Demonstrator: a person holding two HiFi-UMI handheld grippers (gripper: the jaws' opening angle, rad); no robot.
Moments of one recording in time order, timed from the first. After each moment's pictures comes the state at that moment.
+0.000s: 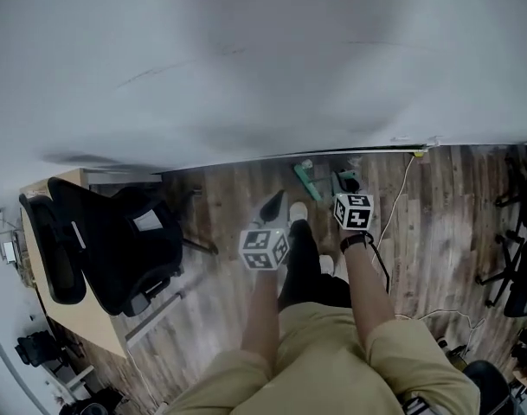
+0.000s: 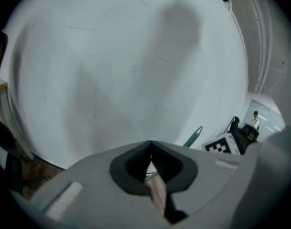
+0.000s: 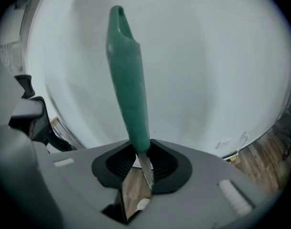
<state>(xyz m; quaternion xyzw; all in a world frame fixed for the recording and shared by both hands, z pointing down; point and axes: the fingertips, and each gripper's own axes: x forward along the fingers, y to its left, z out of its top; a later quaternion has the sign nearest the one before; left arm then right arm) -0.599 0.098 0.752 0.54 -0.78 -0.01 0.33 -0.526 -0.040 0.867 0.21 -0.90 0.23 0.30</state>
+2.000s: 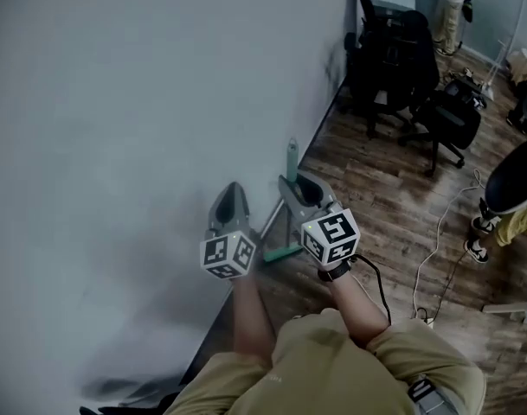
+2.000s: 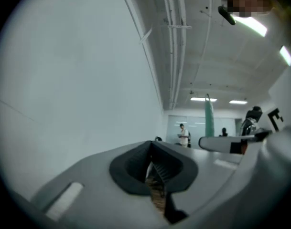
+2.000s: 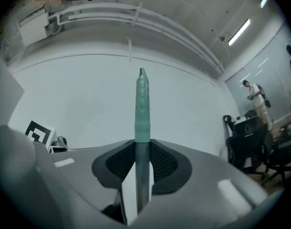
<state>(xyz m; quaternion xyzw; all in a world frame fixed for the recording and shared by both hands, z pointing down) -0.242 -0.083 0.352 0.85 -0.51 -0.08 0.03 -0.133 -0.058 0.344 0.51 -0.86 0.04 -0.10</state>
